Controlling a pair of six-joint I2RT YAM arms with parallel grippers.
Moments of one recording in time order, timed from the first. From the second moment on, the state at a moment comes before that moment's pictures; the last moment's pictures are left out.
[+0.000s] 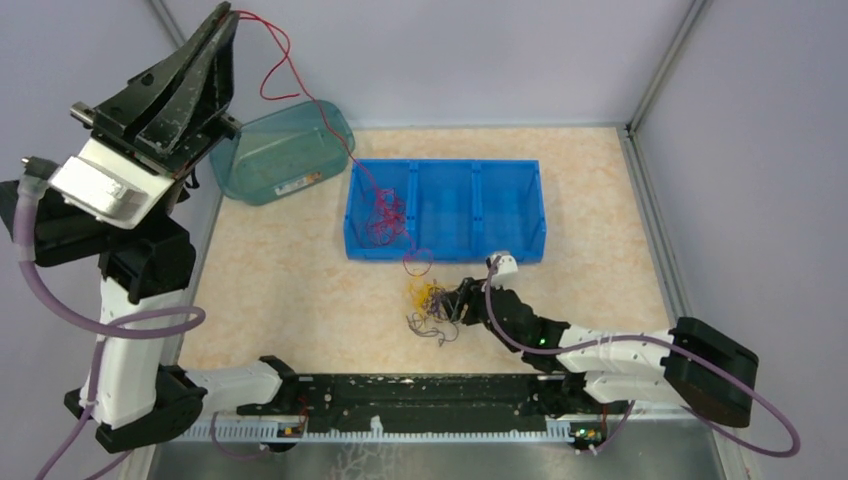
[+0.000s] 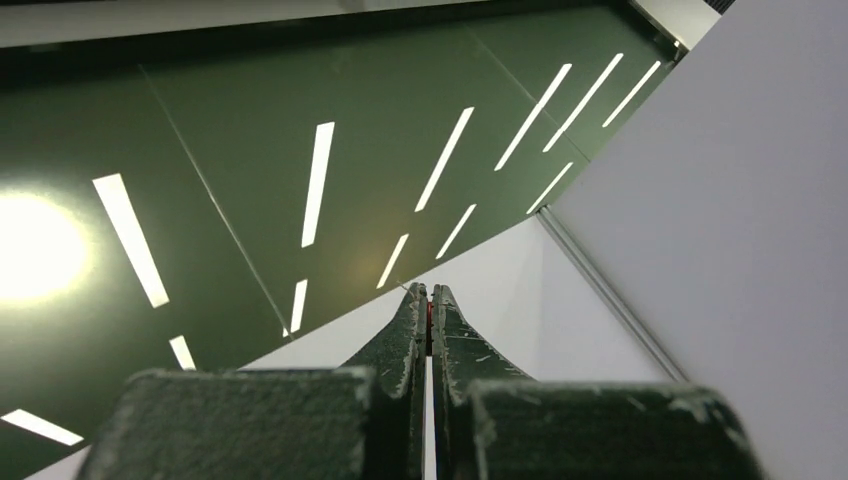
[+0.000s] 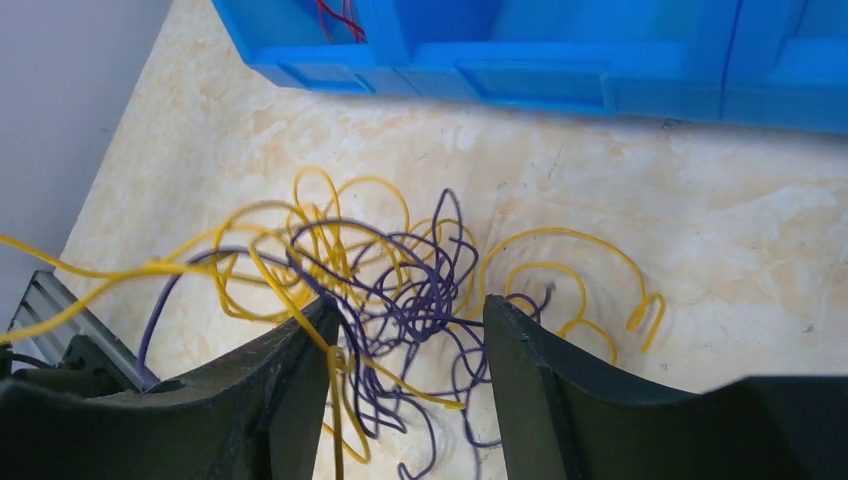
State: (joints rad) left arm -0.64 1.17 1.93 0.28 0.41 0.46; right arm 1.08 1.08 0.24 0.52 0.43 0.72
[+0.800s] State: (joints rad) left arm -0.64 1.43 2.41 0.59 0.36 0.85; right arm 1.08 0.89 0.17 0.36 0.47 0.75
